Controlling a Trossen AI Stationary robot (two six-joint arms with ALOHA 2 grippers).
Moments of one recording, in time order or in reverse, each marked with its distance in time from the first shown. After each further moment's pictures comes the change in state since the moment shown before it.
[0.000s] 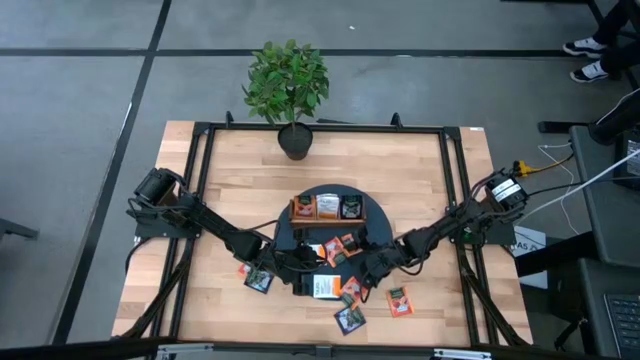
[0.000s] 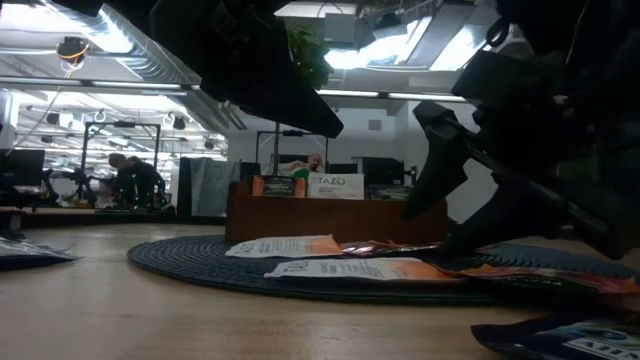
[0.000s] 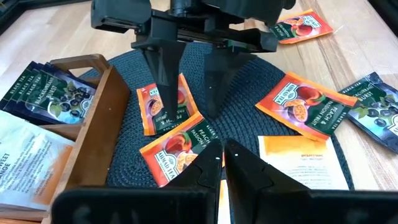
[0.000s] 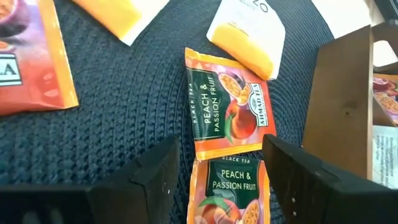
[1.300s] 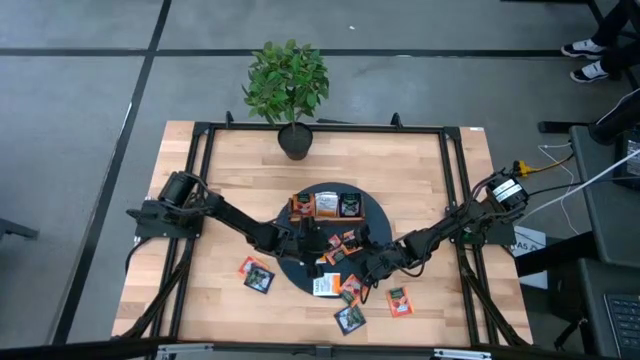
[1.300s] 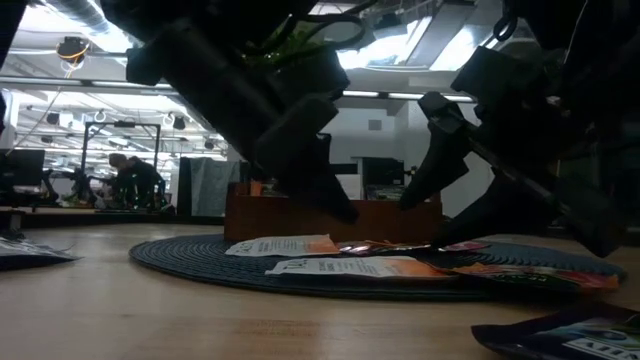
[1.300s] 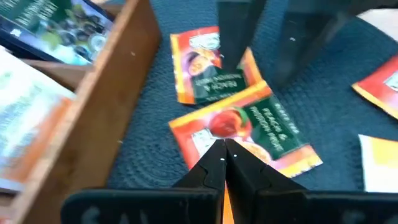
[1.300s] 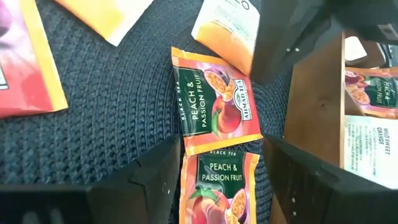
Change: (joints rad) left arm 0.145 0.166 0.040 0.003 0.049 -0.130; right arm 0.021 -0.006 0.000 -0.005 0.096 0.005
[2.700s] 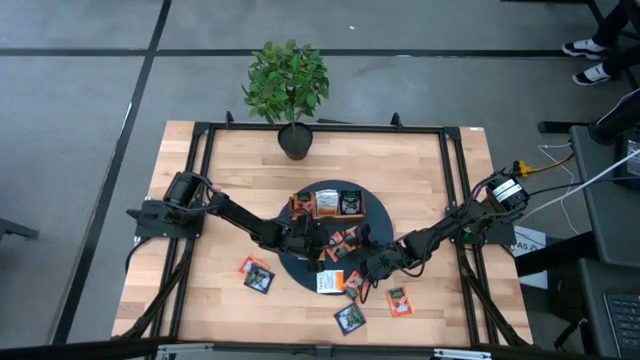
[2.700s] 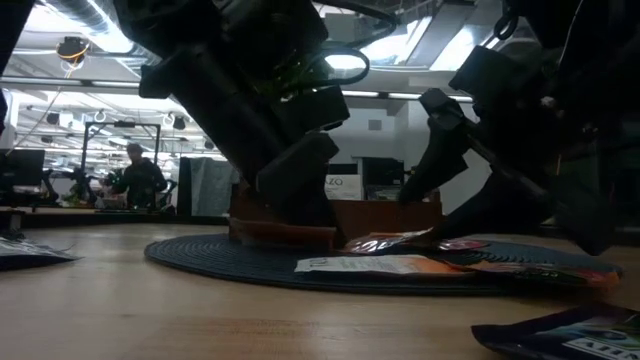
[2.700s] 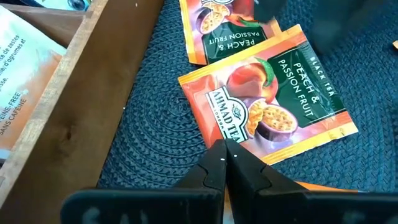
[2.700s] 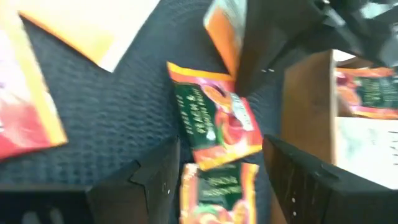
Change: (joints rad) left arm 0.037 0.049 0.004 -0.083 0.048 -0.059; right arm 0.000 -0.001 0.000 0.003 0.042 -0.005
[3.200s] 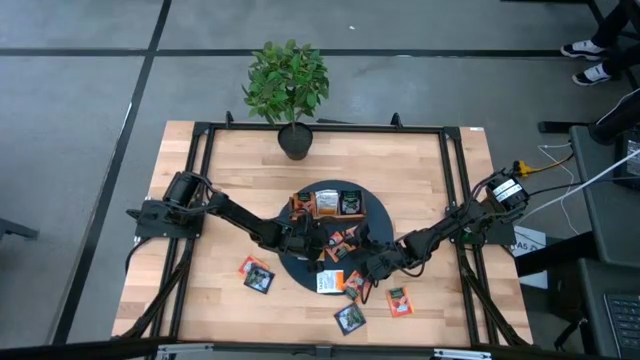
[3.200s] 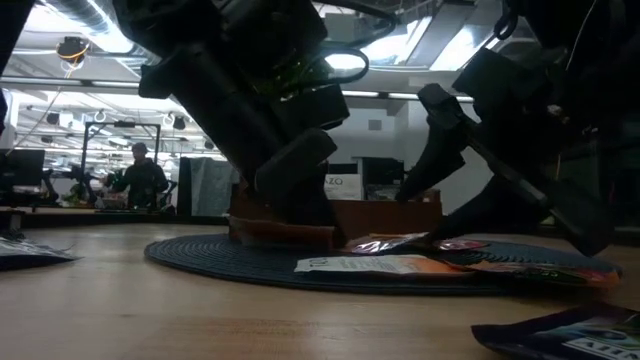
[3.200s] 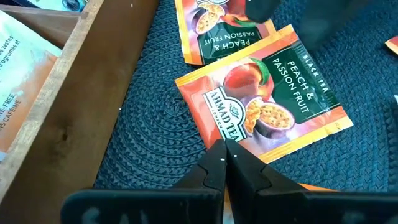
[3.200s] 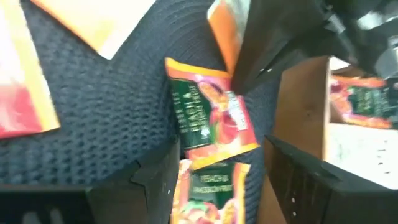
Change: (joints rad) left arm 0.000 0.003 -0.003 0.013 0.015 0.007; right arm -0.001 0.000 0.000 0.002 0.007 -0.081
